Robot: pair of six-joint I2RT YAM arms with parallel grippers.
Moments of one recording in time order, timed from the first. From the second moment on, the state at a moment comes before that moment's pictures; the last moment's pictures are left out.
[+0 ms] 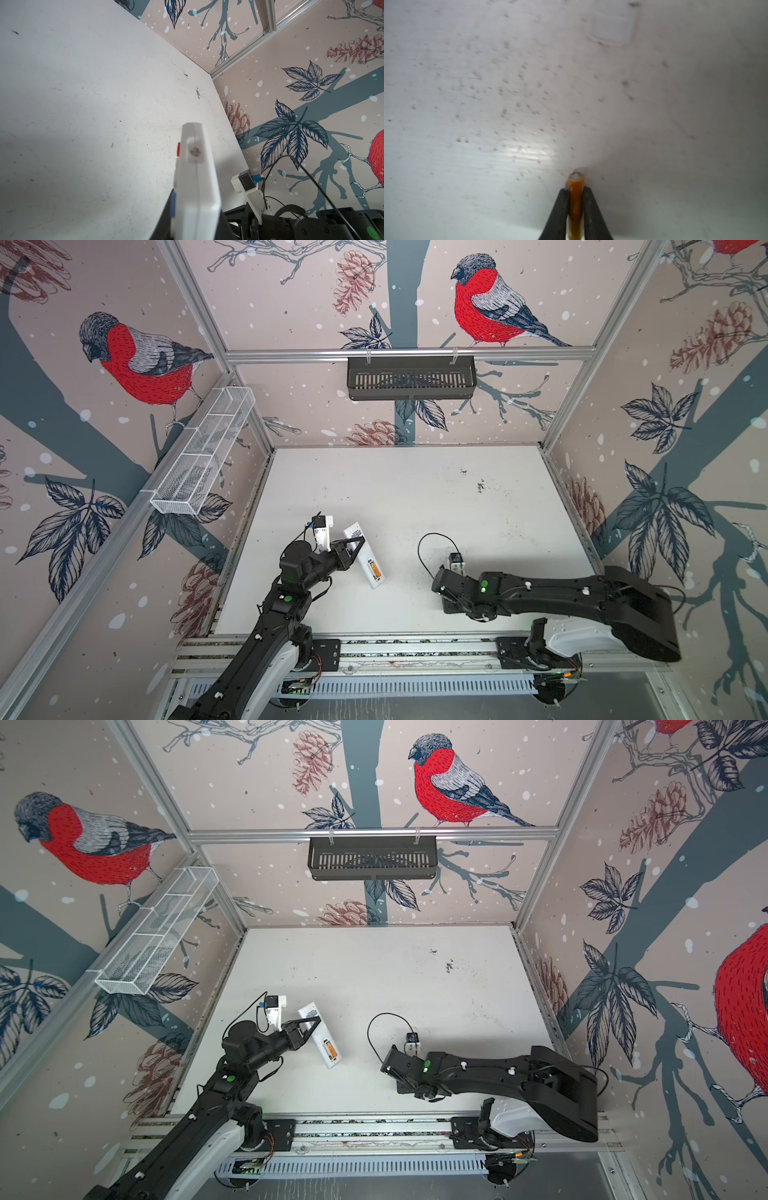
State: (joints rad) left arm -0.24 0.65 0.22 0.18 0.57 -0.74; right arm 1.19 1.40 0.62 -0.49 0.19 0.97
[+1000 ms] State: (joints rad) left arm -0.23 0.62 0.22 0.14 0.55 -0.73; right arm 1.10 1.75 1.03 -0.61 -0.01 0.53
